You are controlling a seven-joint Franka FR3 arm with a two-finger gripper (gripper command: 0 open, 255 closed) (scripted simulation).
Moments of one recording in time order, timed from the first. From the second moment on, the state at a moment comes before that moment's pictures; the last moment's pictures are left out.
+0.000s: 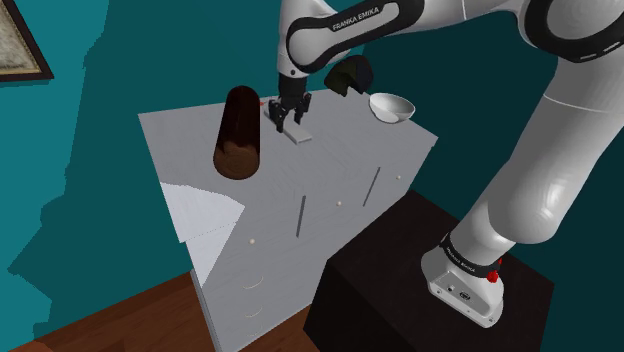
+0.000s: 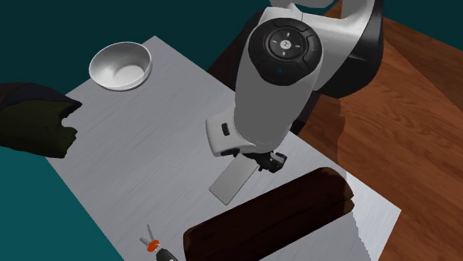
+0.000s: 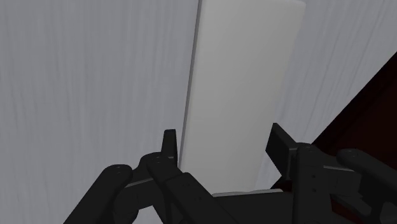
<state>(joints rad) 0.12 0.17 0.14 -1.95 -0.05 2.13 0.26</state>
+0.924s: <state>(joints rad) 0.12 0.11 0.15 -1.83 -0.04 1.96 0.25</state>
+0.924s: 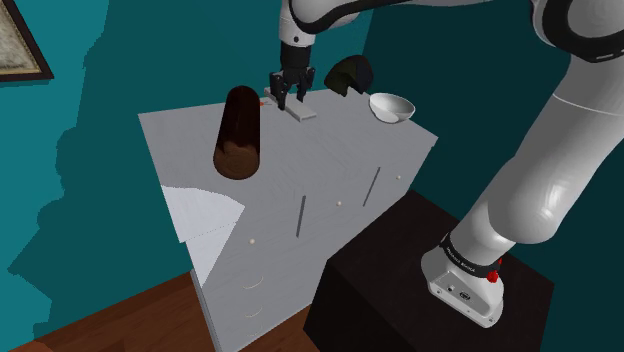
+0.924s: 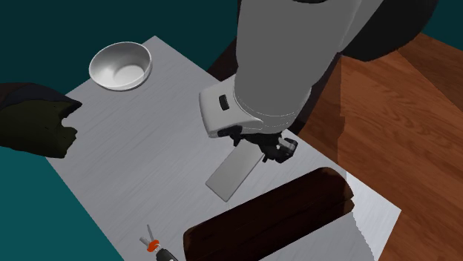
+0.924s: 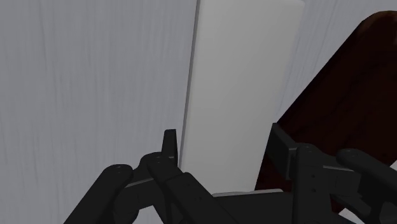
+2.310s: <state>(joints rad) -0.13 0.20 -0.05 -1.72 0.00 1.93 -0.20</state>
